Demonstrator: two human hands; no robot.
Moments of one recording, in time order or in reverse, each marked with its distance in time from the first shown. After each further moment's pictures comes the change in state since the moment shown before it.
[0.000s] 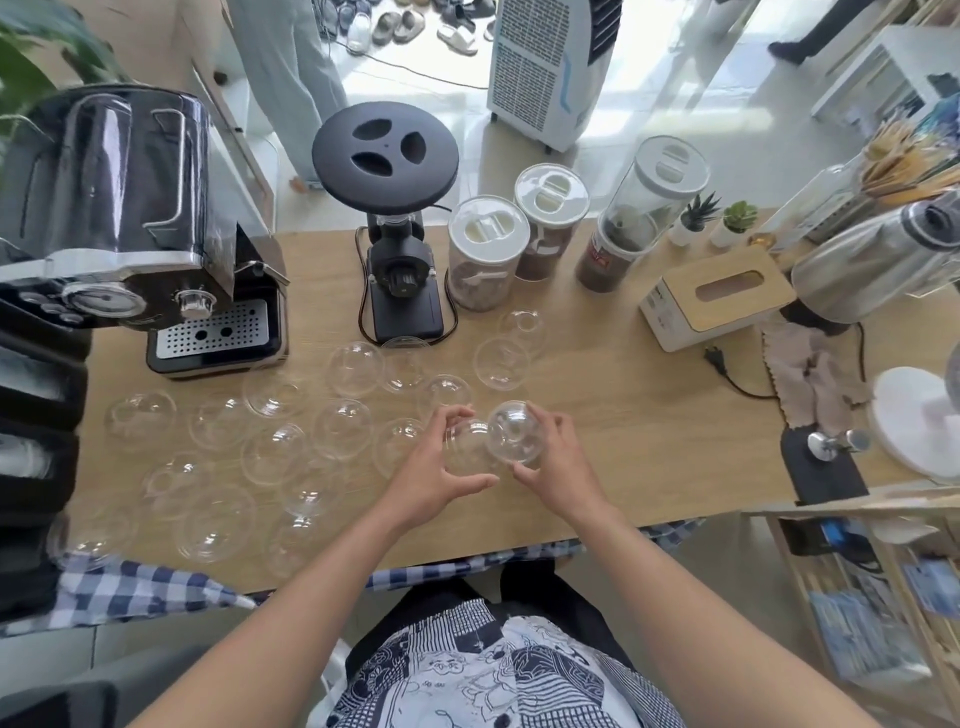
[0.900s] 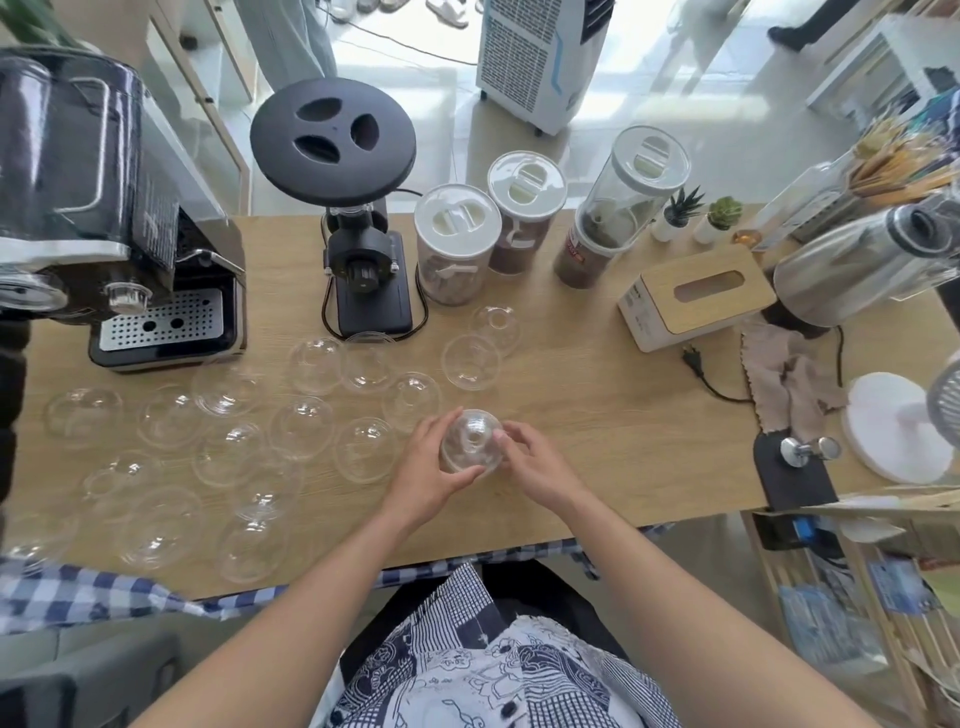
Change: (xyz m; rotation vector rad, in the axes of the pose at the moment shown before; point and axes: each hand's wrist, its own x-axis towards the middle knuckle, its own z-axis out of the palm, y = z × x) left_hand 0.036 -0.004 0.056 0.069 0.072 -0.068; right_hand 0.020 0.024 -0.016 0.412 -0.219 0.150
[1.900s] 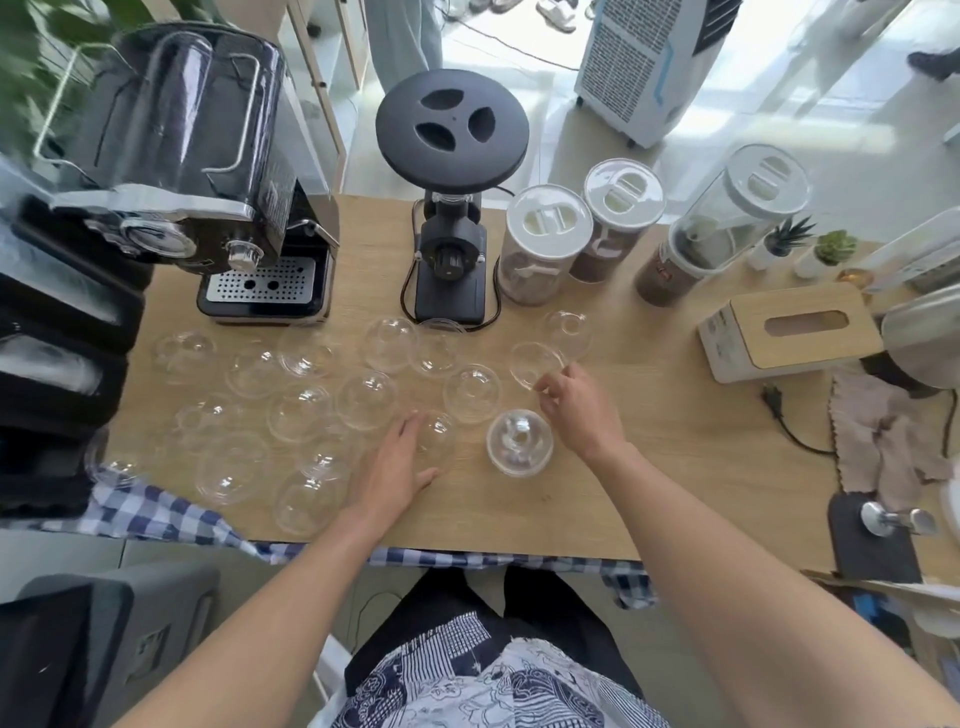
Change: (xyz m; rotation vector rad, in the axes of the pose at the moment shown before) left_hand -0.024 -0.086 -0.057 0.480 0.220 -0.123; right_hand 0.072 -0.053 -0.007 -0.739 0.229 -0.393
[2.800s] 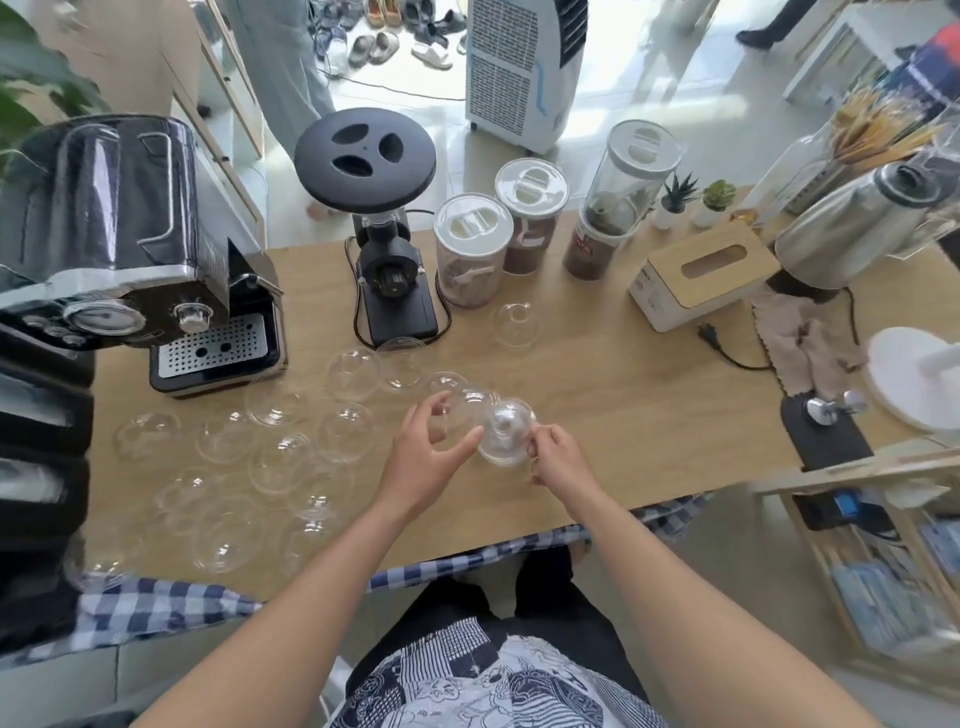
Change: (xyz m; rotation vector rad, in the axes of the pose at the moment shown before) left_hand -0.013 0.065 -0.042 -0.576 -0.088 0.143; right_hand -0.113 -0.034 0.032 1.002 0.015 0.623
